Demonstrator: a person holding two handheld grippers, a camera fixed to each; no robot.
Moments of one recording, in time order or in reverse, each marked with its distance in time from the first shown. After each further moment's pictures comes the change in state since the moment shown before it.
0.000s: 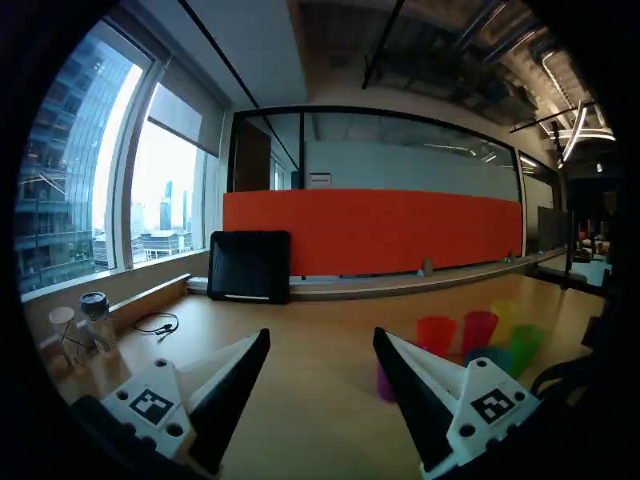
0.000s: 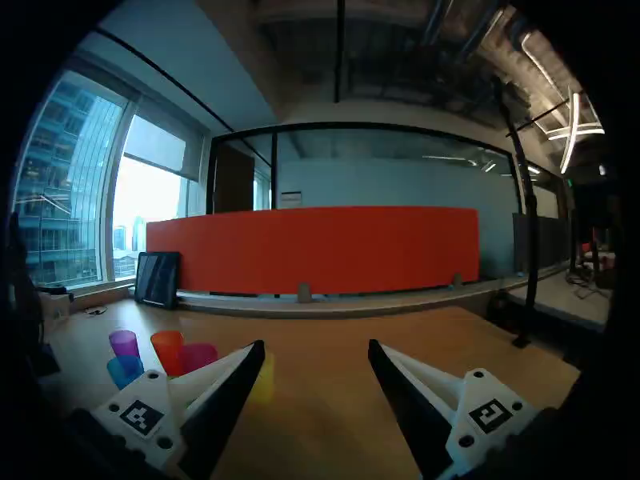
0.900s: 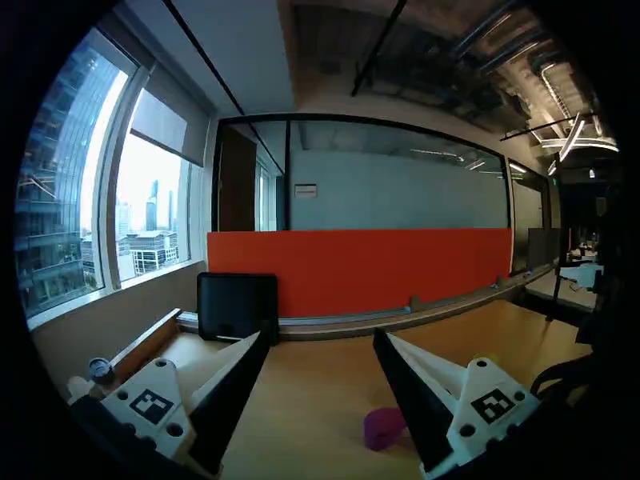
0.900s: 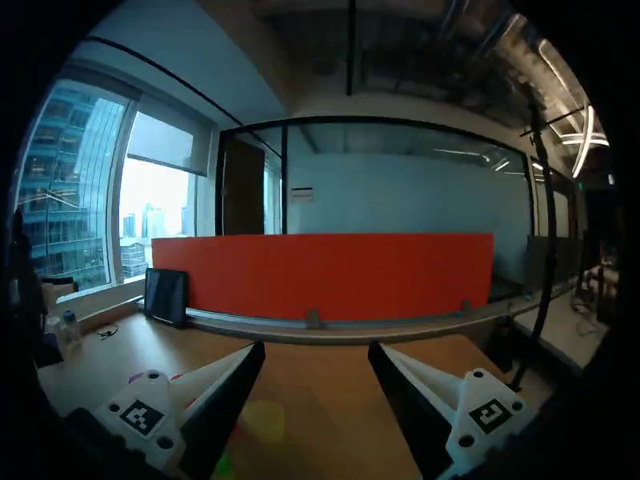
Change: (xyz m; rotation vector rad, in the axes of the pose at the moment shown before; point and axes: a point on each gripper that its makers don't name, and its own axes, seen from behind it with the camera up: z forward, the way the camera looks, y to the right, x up) left arm 0.146 0.002 0.024 -0.071 0.008 0.002; right arm 0.130 -0.009 0.027 0.049 -0.056 -0.018
